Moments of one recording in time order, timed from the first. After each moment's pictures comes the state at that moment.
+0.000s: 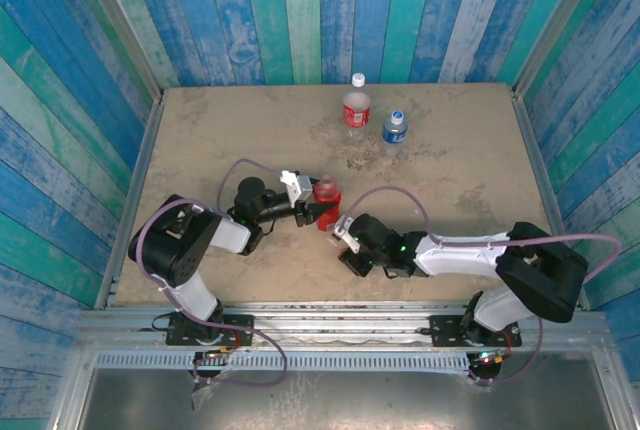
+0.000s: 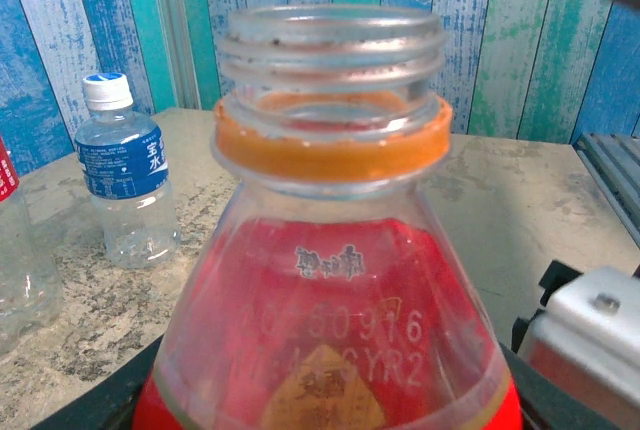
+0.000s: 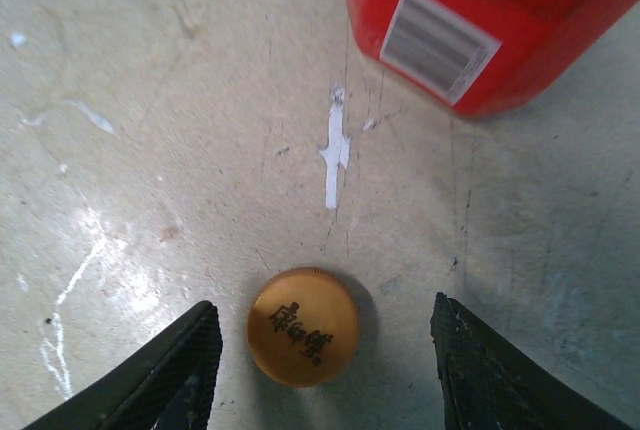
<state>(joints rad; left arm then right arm) -0.47 1.68 0.42 1.23 0.80 0.06 1.01 1.48 0.58 -0.03 0.07 0.07</state>
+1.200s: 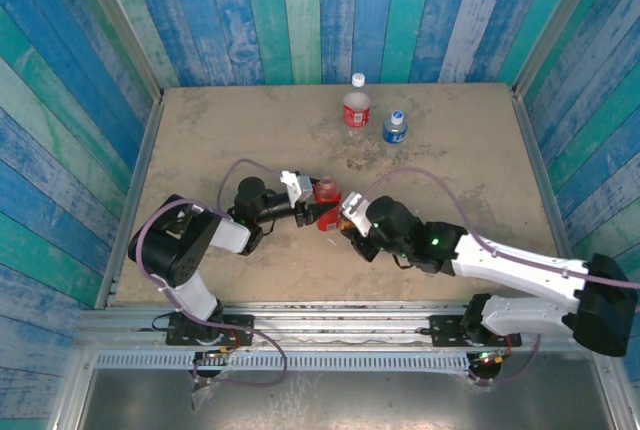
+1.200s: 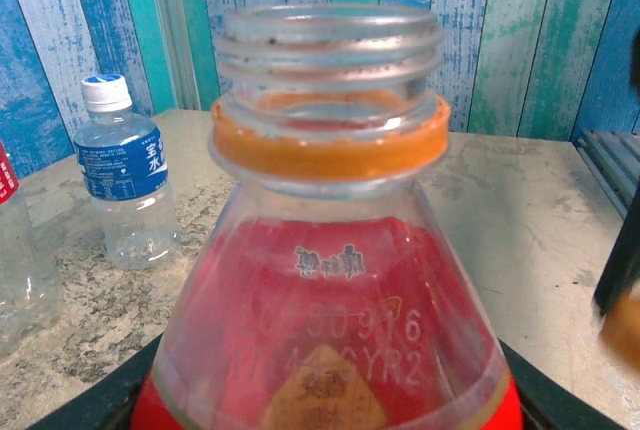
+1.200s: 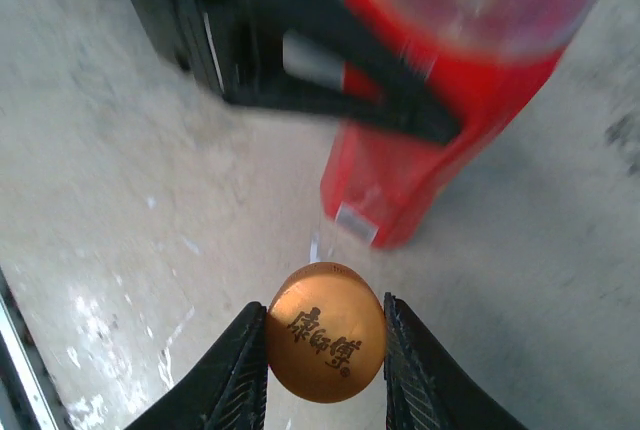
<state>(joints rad) -0.47 1.67 0.42 1.23 0.80 0.07 1.03 1.14 0.75 -0.29 0.12 0.02</state>
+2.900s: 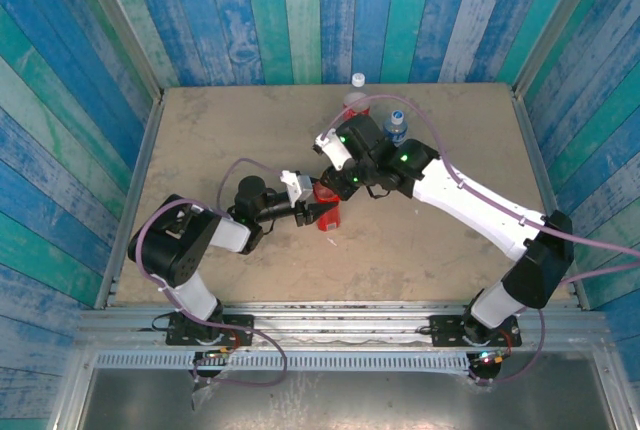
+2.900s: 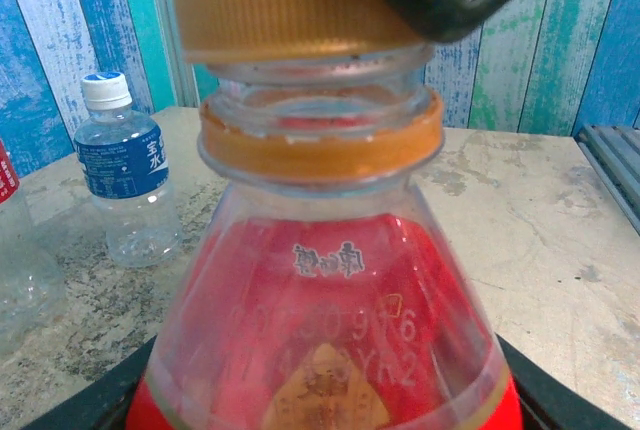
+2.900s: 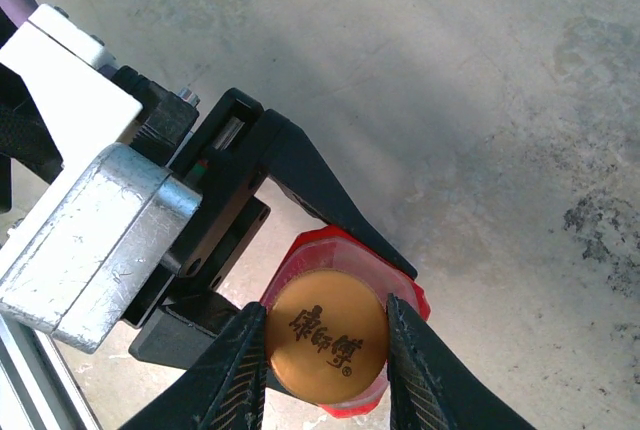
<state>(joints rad) -0.47 1.67 0.43 1.20 0.80 0.09 0.84 1.58 1.49 -0.76 -0.08 0.01</state>
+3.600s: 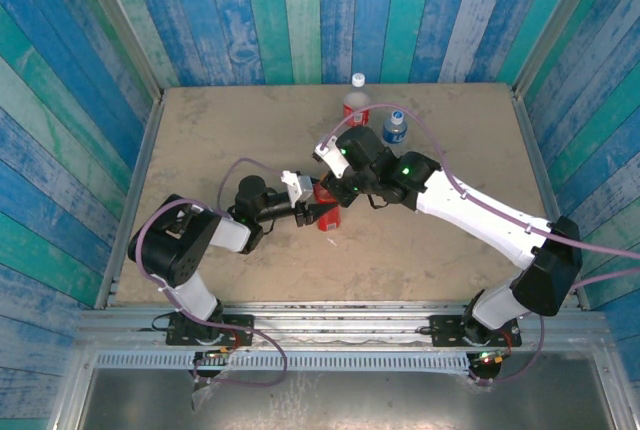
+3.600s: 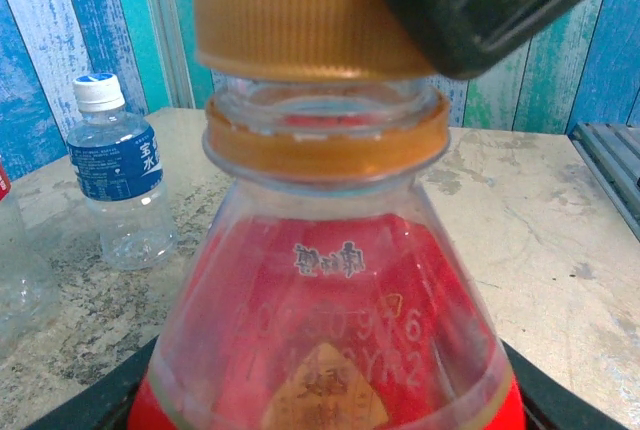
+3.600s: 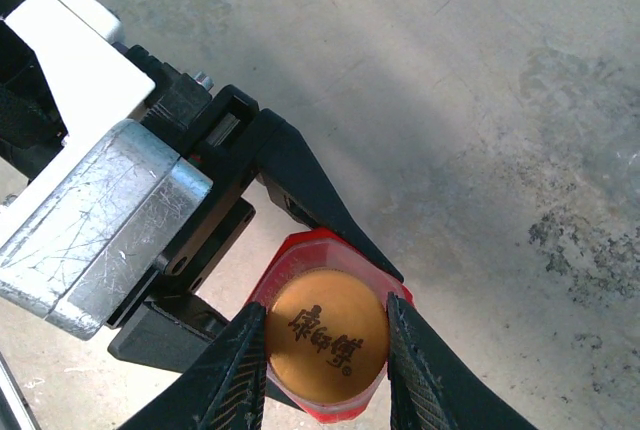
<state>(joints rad) -0.47 1.67 0.43 1.20 0.81 0.09 0.89 1.52 1.39 -0.67 0.02 -0.01</state>
